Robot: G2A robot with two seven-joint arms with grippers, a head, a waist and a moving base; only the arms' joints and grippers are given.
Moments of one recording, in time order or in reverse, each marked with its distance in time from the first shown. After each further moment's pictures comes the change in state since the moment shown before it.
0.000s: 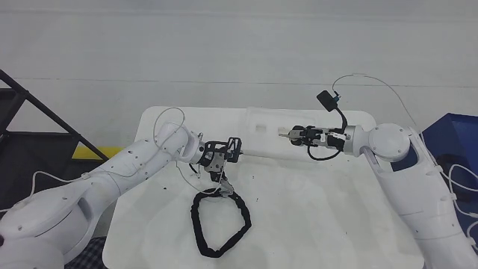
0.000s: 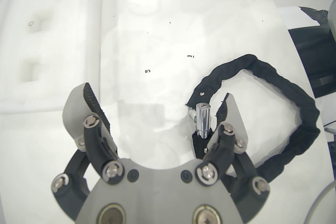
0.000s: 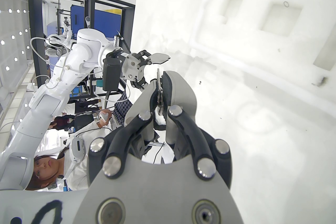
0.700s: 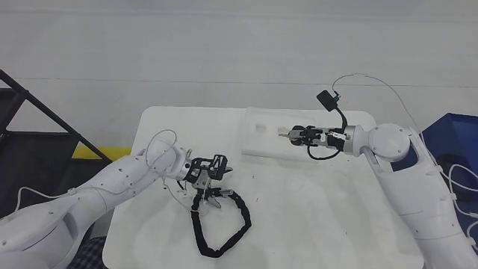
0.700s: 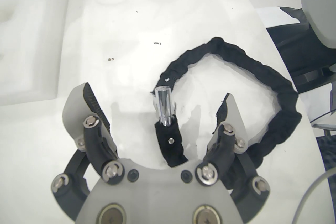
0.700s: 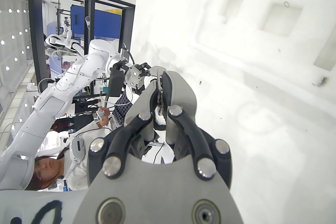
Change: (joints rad) left arm 0.117 0.110 -0.012 -0.035 0.238 0.018 0.298; right arm 0.000 0.000 0.000 0.000 0.000 0.000 0.000
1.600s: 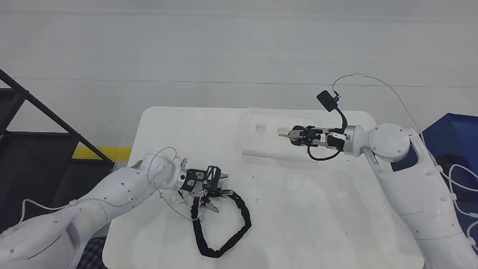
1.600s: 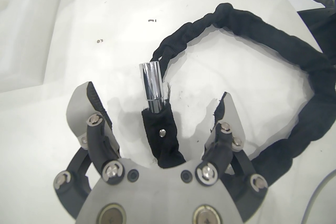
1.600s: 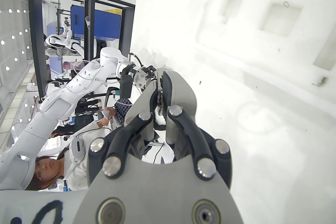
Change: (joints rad) left arm 0.093 -0.019 -0.040 0.075 0.177 0.164 0.150; right arm 0.000 0.000 0.000 0.000 0.000 0.000 0.000
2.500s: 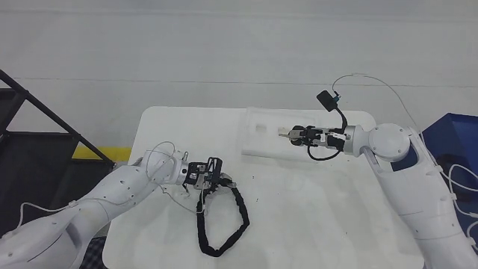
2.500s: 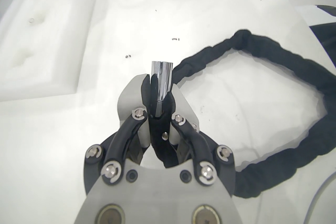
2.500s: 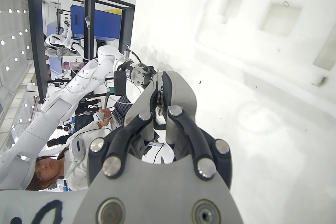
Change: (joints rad) left arm 0.027 -0.001 -0.111 -0.045 -0.028 0.011 0.007; right arm 0.000 0.000 0.000 0.000 0.000 0.000 0.000
